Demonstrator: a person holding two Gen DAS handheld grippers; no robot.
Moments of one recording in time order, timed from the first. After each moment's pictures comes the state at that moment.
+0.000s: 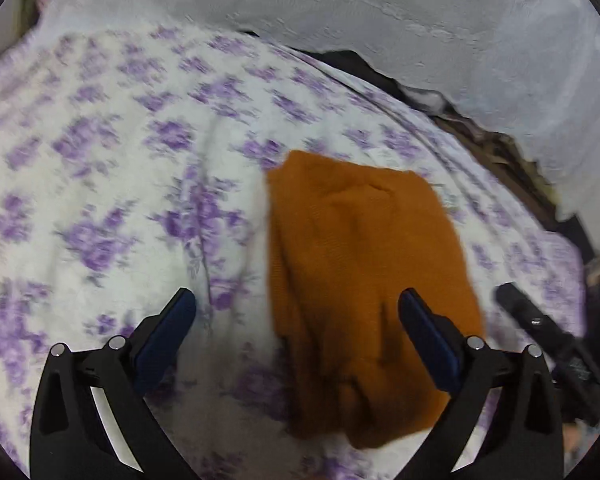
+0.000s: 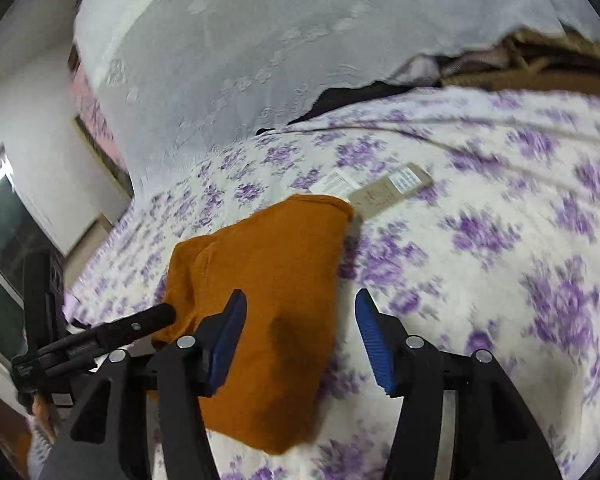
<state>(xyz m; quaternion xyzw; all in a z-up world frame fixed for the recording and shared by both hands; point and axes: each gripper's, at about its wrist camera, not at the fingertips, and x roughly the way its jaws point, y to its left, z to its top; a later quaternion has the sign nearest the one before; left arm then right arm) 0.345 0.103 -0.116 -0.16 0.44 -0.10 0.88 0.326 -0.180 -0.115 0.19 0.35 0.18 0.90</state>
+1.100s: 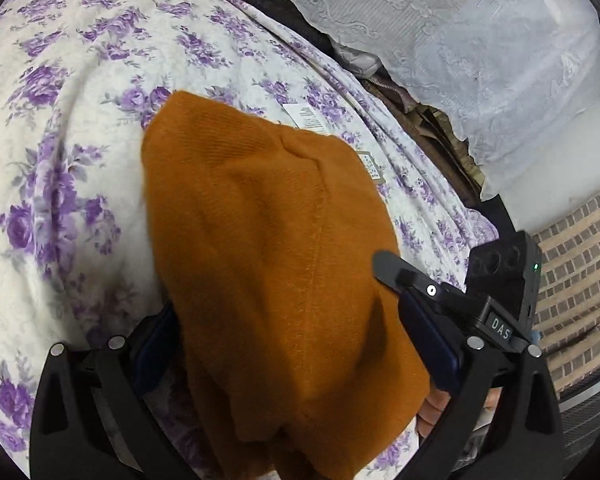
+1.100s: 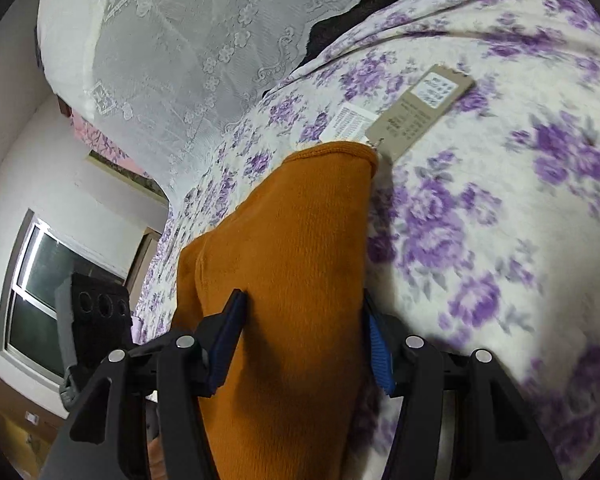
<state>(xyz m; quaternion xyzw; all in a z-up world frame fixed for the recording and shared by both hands) 0.383 0.073 -0.142 -0.22 0.48 -0.26 0.81 0.389 -0.166 -0.164 0.31 0.42 0.26 0.81</state>
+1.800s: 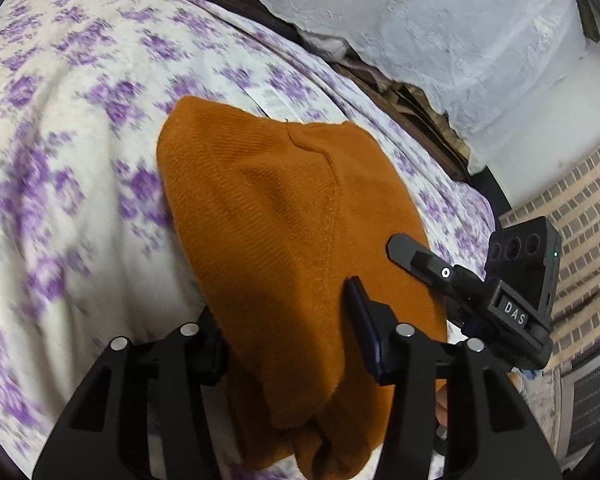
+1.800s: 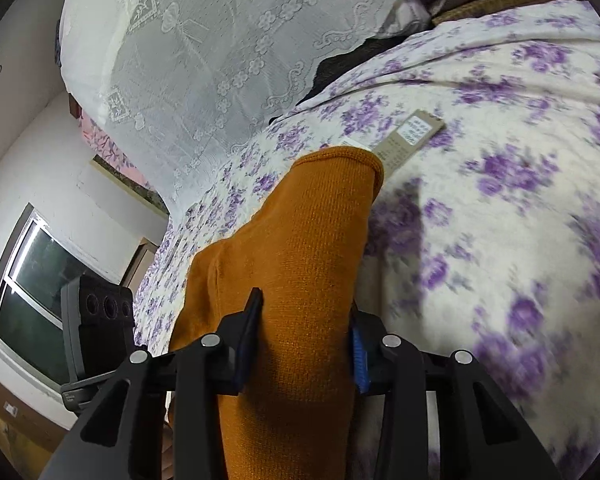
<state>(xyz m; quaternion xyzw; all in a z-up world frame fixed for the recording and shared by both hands) 0.354 0.050 -0.133 -0.19 0.48 -0.29 0.81 0.343 -0.193 -0.143 0.30 0.37 0.23 0.85</state>
